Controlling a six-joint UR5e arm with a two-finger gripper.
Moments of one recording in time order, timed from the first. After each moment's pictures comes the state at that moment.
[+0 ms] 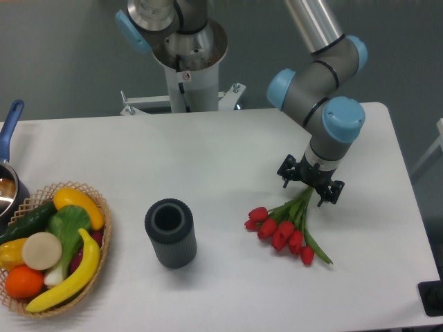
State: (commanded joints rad) arm 2.76 -2.05 -1.79 -0.89 1.46 1.31
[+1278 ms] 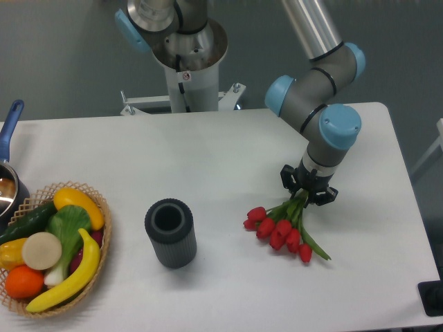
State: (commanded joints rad) arm 2.75 -2.04 -1.78 -0.87 1.46 1.27
